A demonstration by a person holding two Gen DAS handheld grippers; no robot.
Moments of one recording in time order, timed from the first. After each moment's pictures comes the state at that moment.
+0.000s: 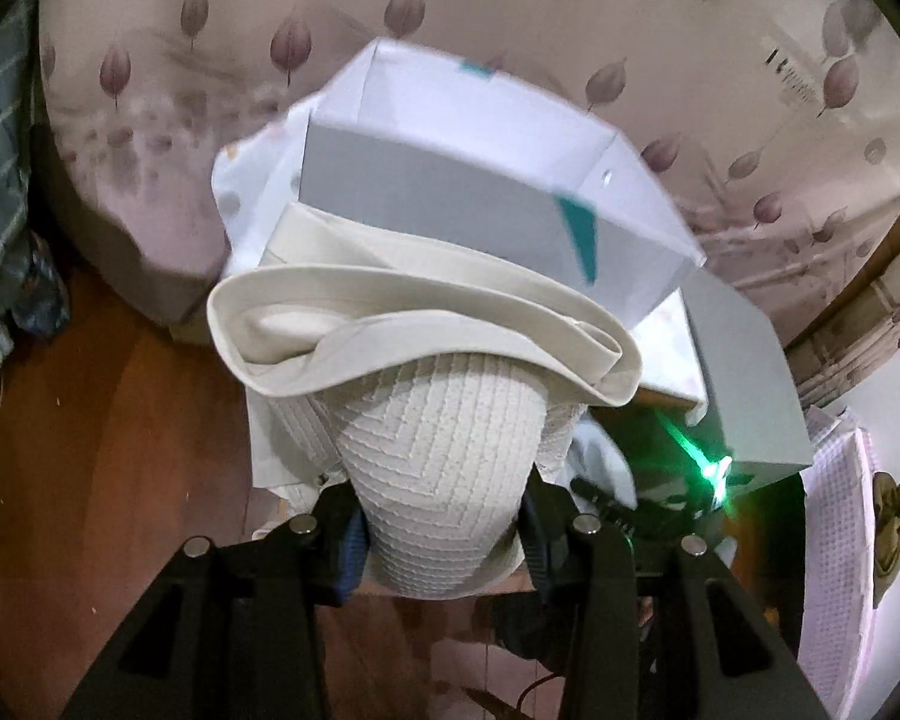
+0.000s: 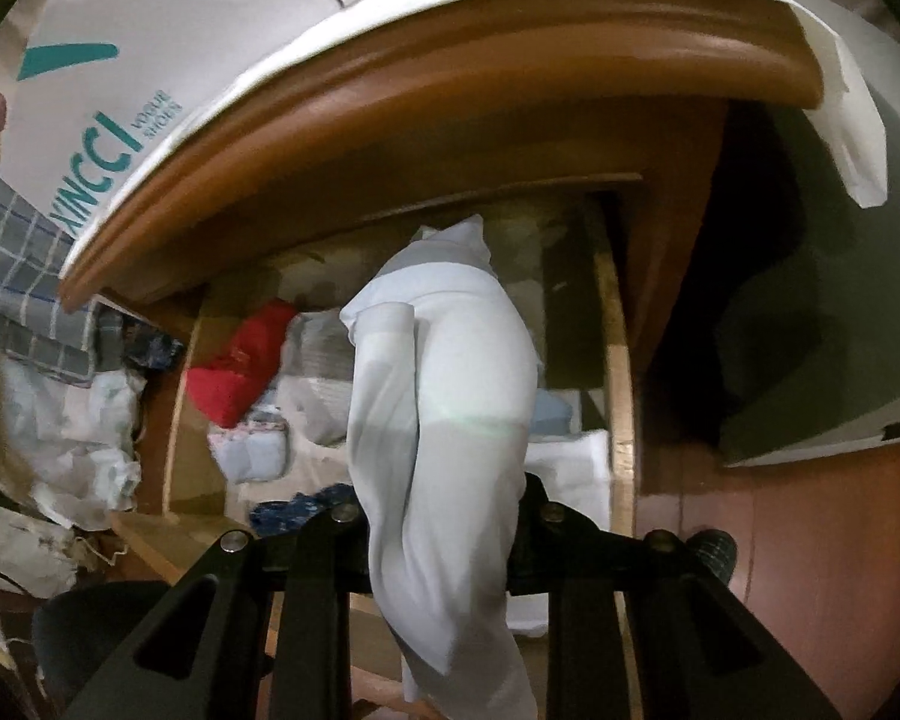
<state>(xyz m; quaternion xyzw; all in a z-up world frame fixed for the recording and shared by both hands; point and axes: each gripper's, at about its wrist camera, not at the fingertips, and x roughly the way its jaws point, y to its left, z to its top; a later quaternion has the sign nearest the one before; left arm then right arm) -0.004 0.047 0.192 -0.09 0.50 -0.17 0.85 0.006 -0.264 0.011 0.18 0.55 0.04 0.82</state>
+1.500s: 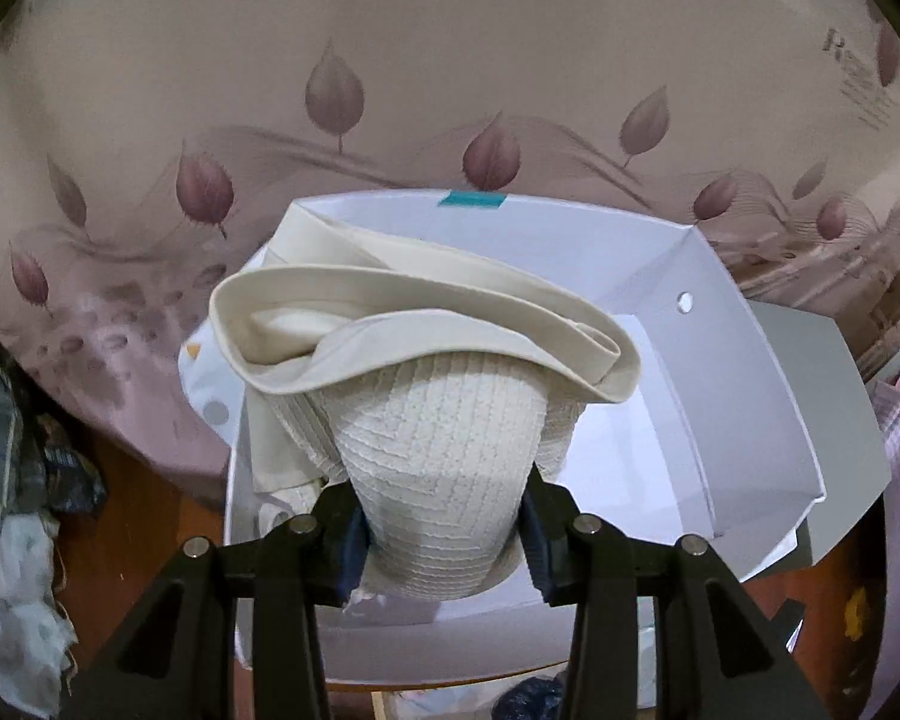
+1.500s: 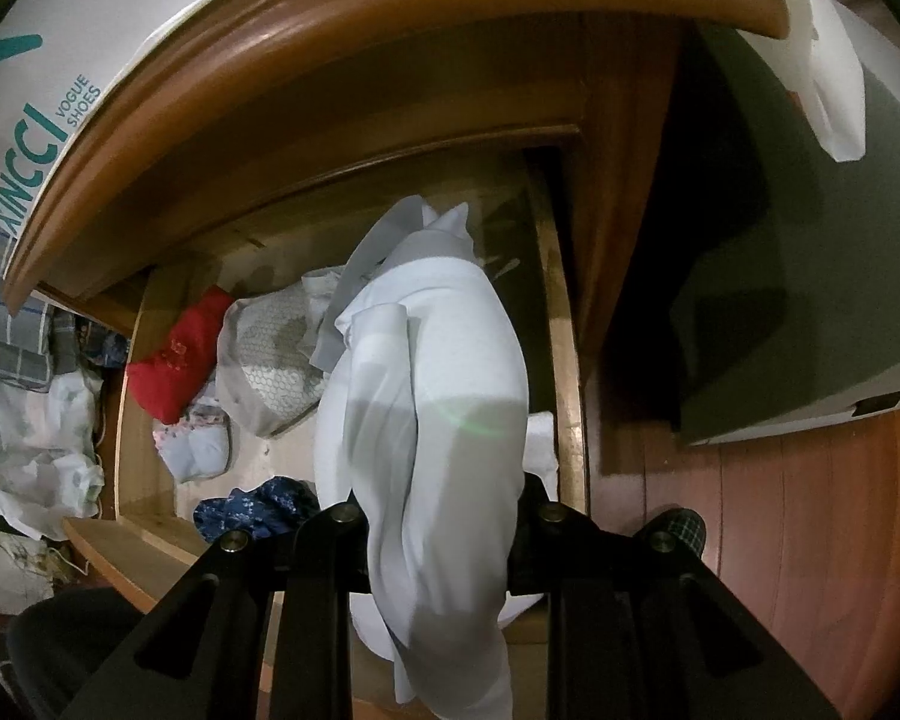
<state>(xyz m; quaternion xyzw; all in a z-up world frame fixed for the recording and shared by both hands) 0.217 0.007 0.208 0.03 0.48 -0.17 0.86 0.004 -0.272 -0.006 0.16 0.57 -0.01 0.81</state>
